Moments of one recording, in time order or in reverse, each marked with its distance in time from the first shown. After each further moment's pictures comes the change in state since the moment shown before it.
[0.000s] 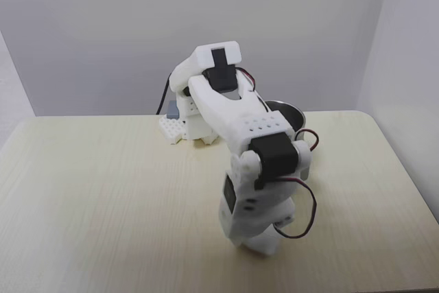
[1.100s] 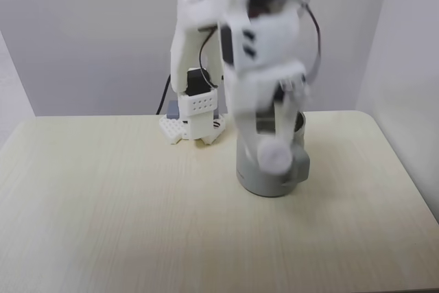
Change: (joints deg) arm -4.9 -44.2 -12.2 0.8 13.1
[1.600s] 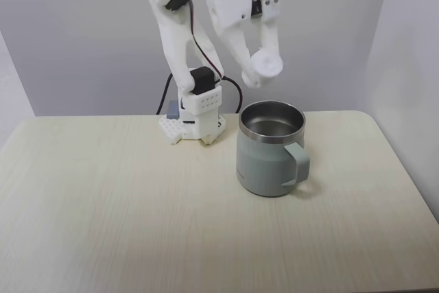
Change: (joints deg) arm -14.5 -47.5 -36.1 0.1 6.6
